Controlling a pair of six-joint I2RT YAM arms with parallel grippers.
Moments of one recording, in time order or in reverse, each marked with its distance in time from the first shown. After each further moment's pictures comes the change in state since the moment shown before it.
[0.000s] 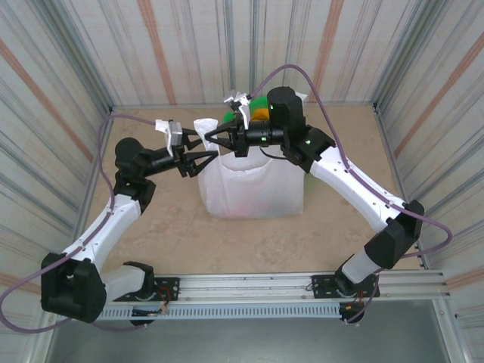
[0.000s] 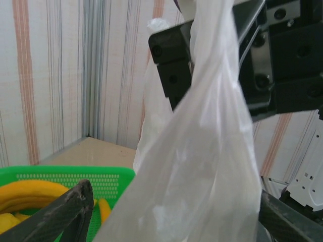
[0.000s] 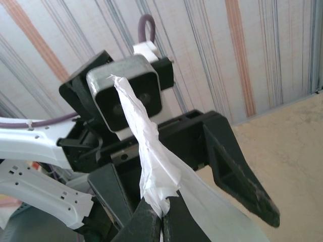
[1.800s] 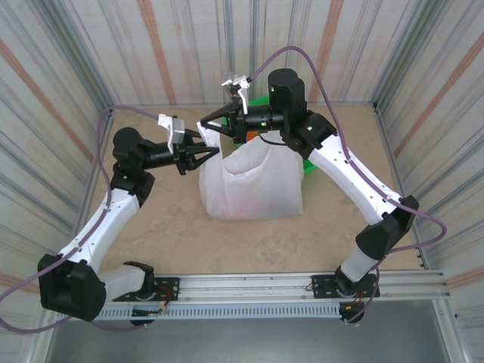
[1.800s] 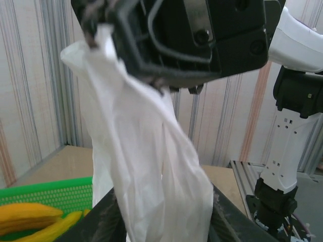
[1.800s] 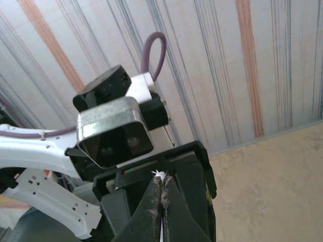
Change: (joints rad) left arm -0.016 0.014 0.127 -0.127 0.119 0.083; right arm -0.017 0.087 0.223 -0.085 -0.071 -0.009
